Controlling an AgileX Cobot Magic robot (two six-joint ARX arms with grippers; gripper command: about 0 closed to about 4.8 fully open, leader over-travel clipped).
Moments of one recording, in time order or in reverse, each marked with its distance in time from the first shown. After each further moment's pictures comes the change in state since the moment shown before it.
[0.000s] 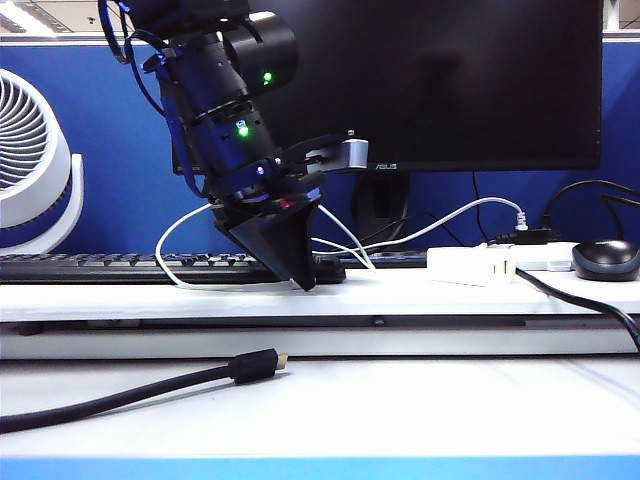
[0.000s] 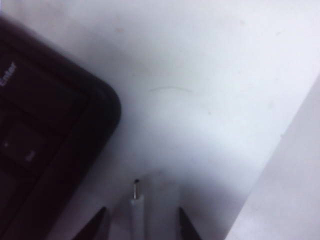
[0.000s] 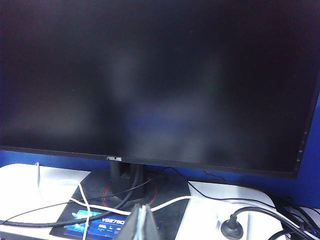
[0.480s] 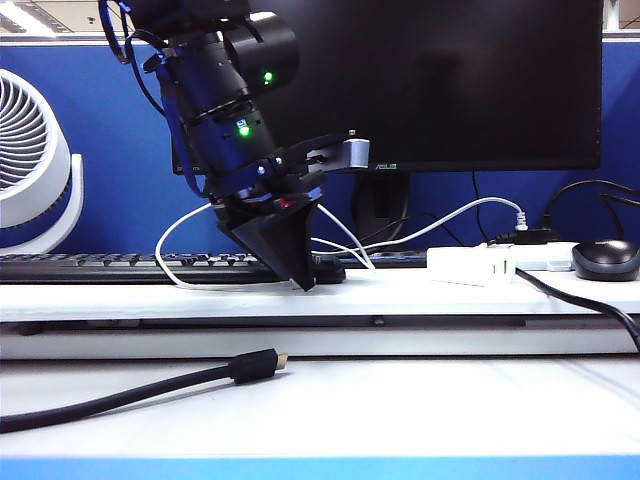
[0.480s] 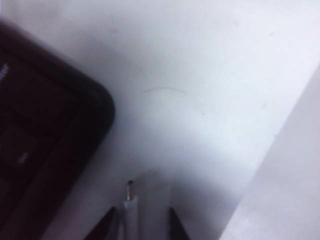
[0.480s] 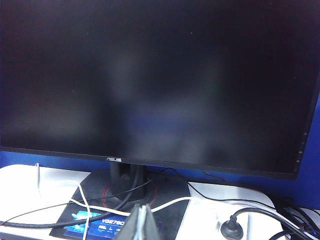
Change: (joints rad) left arm -0.003 0.000 0.000 -0.002 0.002 0.000; right arm 0.000 0.000 0.000 0.003 0.000 0.000
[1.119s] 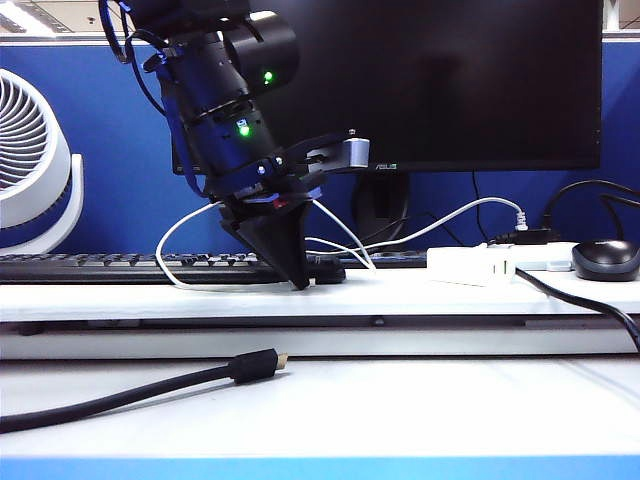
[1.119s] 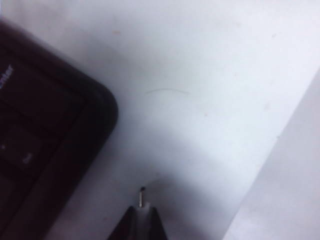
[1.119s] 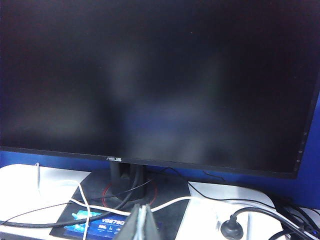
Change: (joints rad) left arm 0.000 0.000 0.000 0.002 0.000 0.000; right arm 0.000 0.000 0.000 -0.002 0.000 0.000
